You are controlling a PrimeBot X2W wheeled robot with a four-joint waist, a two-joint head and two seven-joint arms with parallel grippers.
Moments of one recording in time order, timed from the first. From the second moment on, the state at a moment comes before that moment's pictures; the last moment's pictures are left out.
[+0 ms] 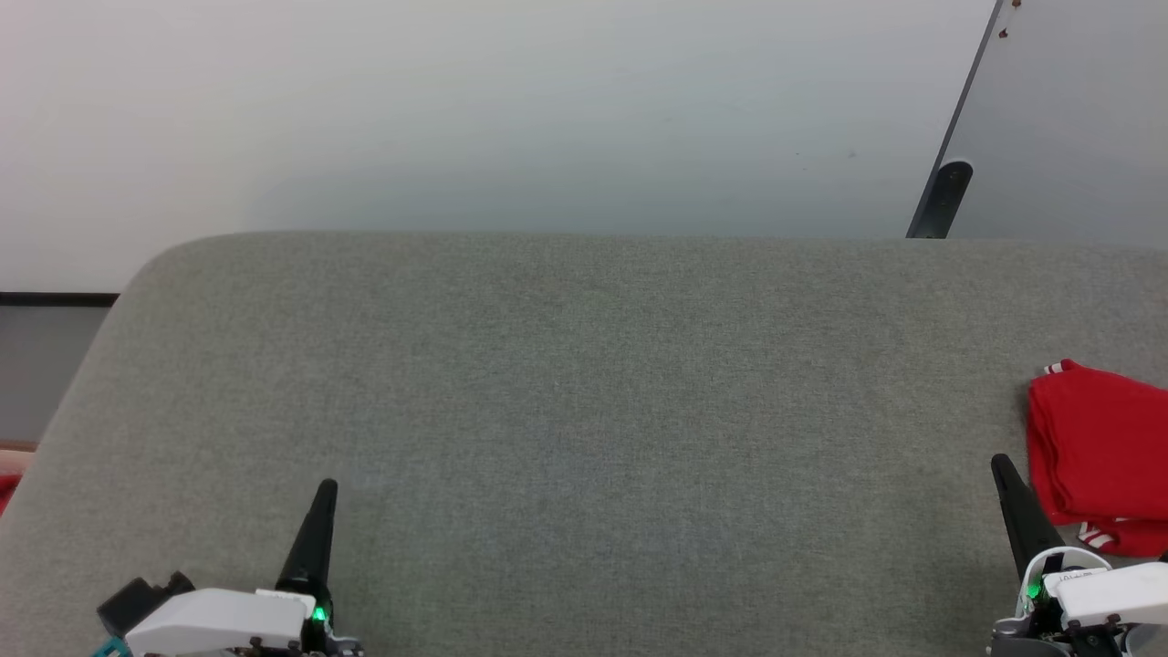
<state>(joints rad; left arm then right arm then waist) -0.05 0.10 0.07 0.21 -1.42 -0.10 0.05 -0.07 -0.08 -0.12 0.21 1.38 0.13 0.13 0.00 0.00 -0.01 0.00</state>
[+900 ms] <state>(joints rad) -0.09 0.06 0.10 0.24 -1.57 -0.12 0.10 -0.10 -0.06 -0.12 0.24 1.56 0.13 0.12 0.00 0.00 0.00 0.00</state>
